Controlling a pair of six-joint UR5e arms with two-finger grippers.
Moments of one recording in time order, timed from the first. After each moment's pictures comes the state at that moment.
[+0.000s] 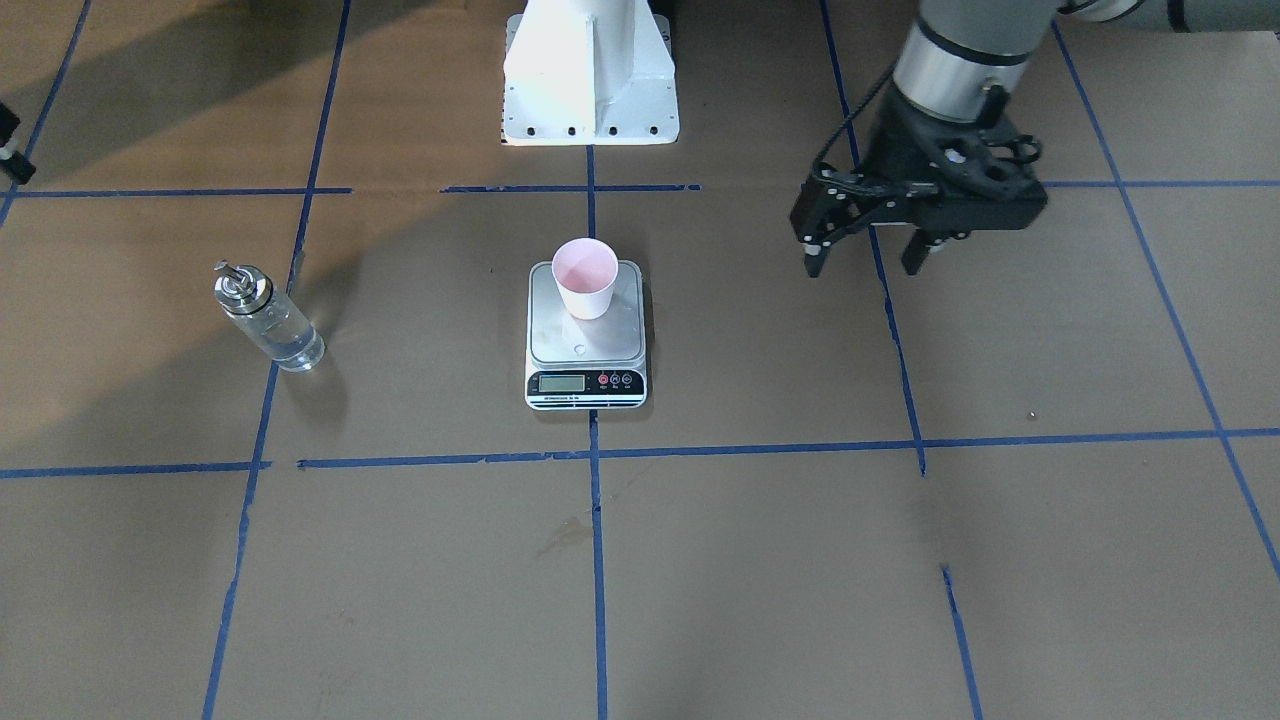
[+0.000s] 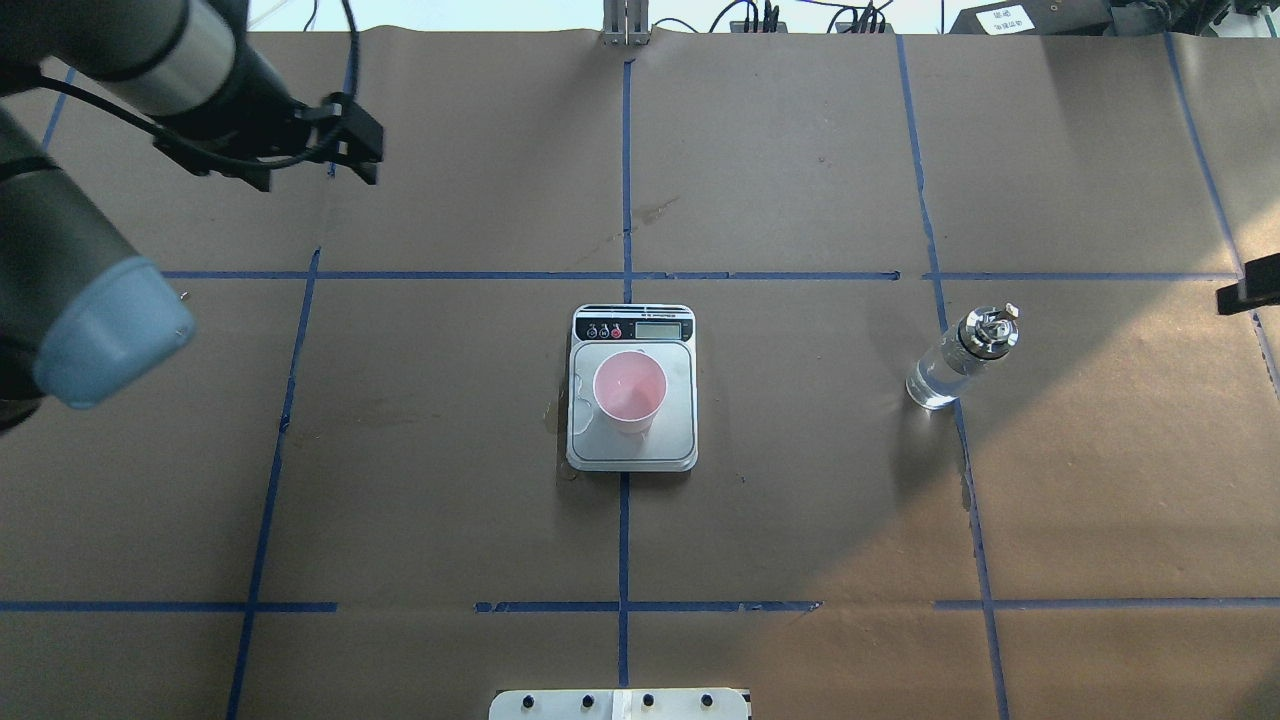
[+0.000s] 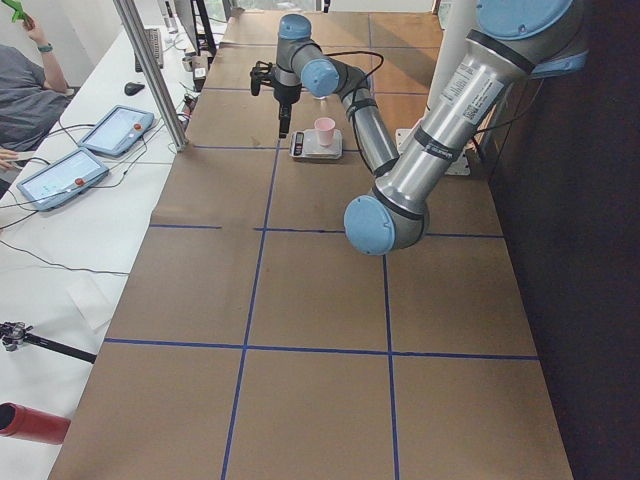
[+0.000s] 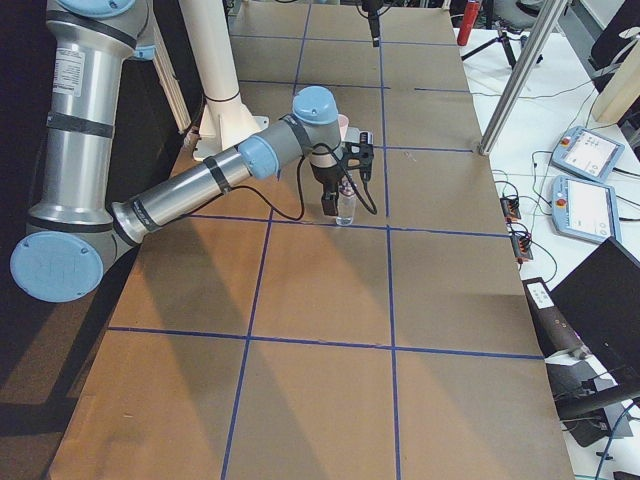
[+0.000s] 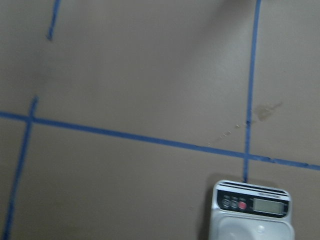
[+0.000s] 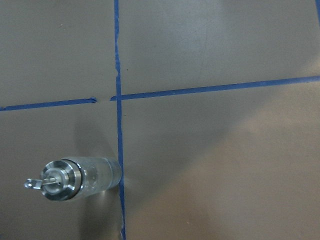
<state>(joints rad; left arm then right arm) -0.97 -2.12 -2.01 -1.34 -2.06 -0.87 1.16 -1.75 2.31 -1.48 2.23 0.83</state>
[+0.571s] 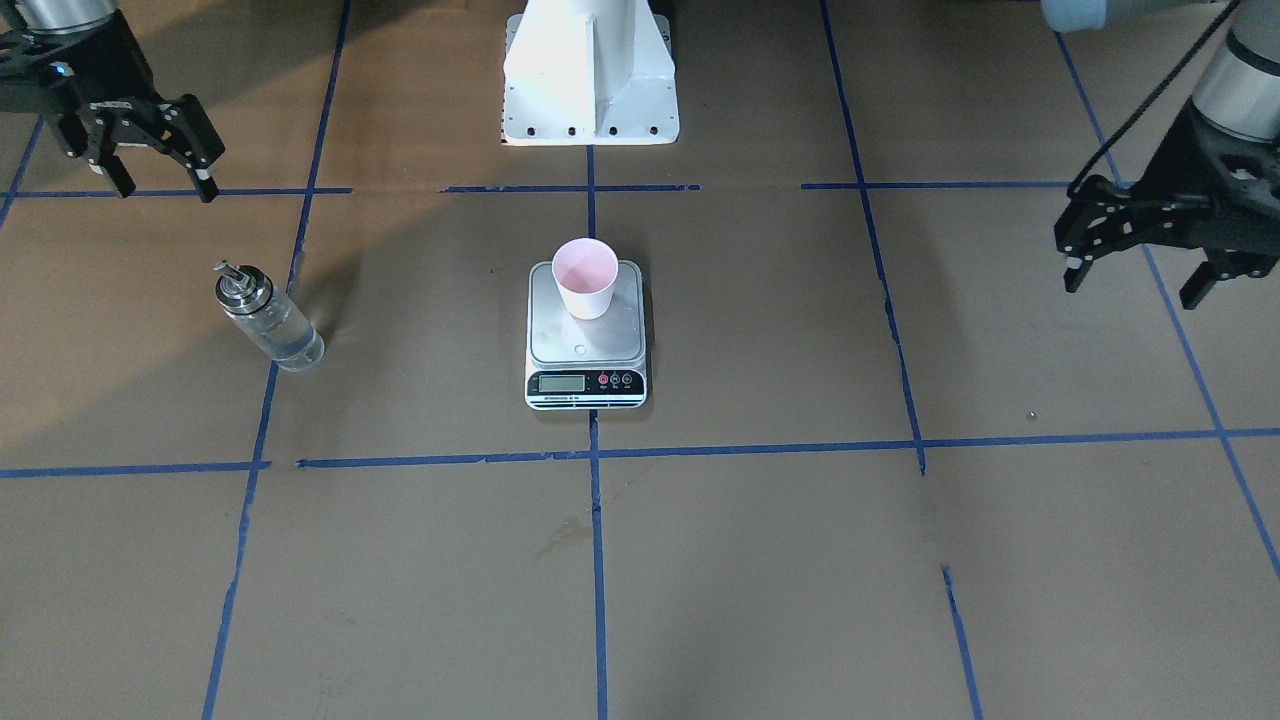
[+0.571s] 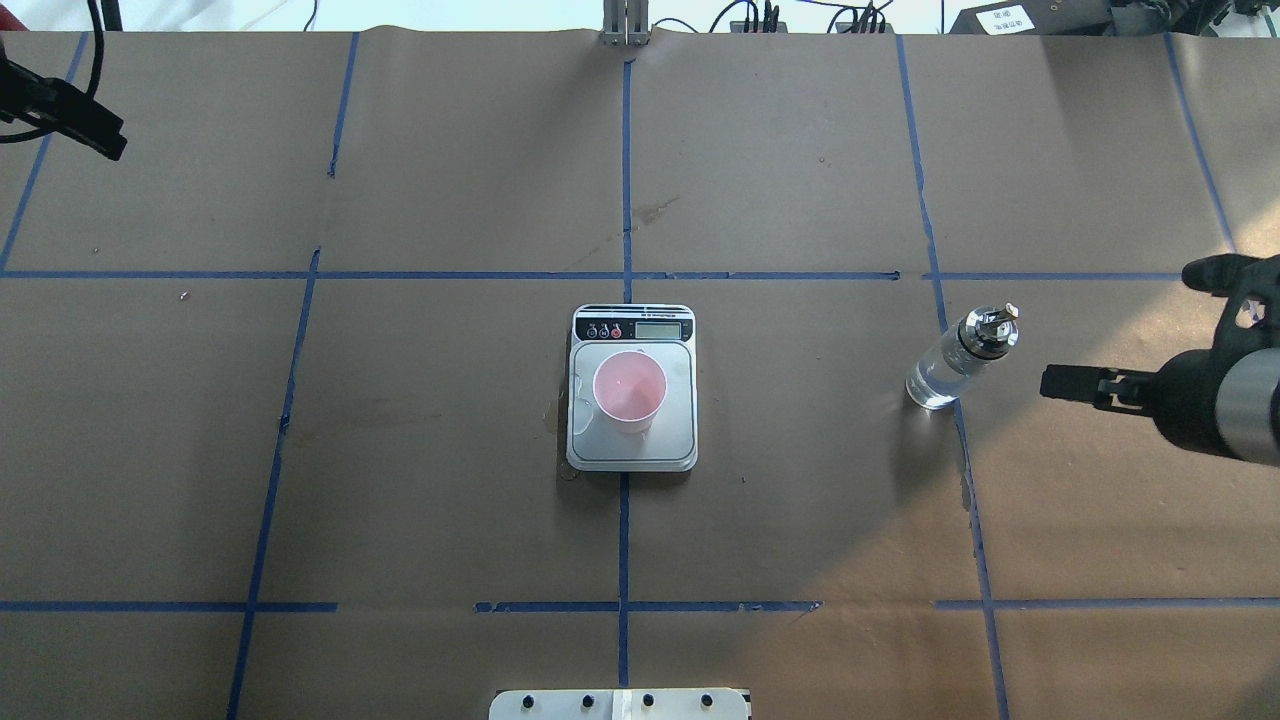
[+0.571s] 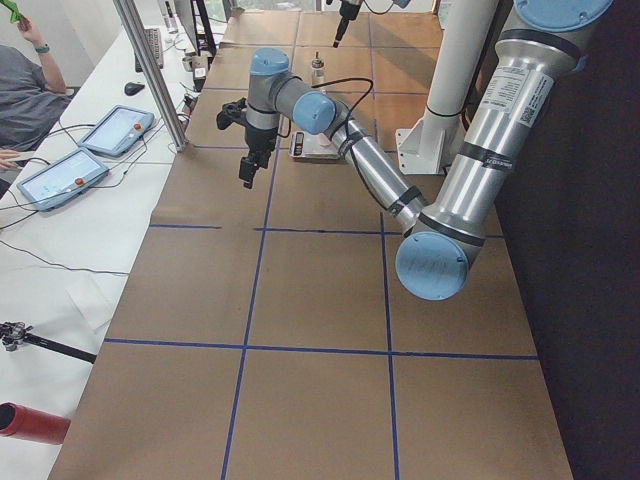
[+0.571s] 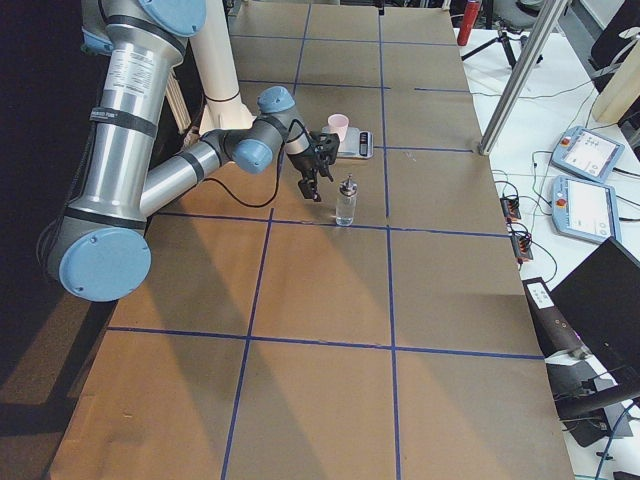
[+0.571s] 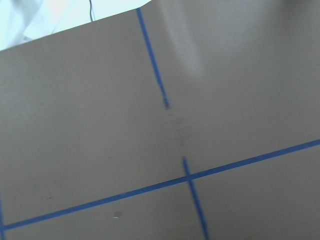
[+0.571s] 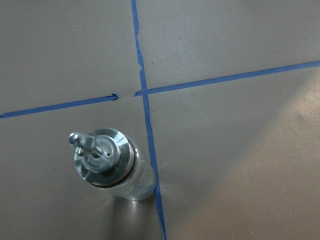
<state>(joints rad) -1.19 -1.91 -2.00 -1.34 -2.08 -0.30 0.55 -1.85 2.35 -1.24 1.55 1.36</state>
